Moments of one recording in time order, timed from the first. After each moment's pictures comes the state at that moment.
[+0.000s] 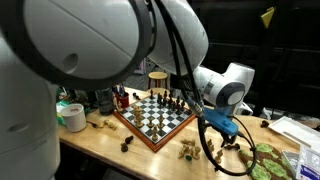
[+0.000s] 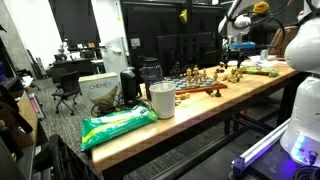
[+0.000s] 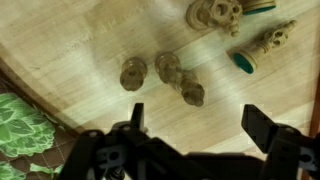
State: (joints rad) arm -0.34 0.21 -0.27 -2.02 0.10 2.18 -0.17
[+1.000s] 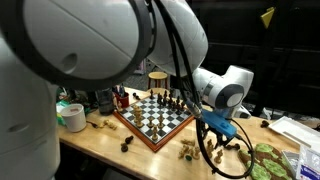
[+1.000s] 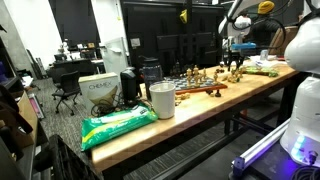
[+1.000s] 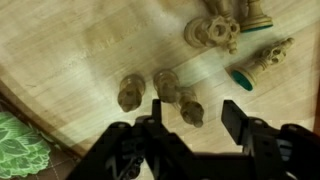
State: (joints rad) arm -0.34 0.21 -0.27 -2.03 0.10 2.15 -0.17
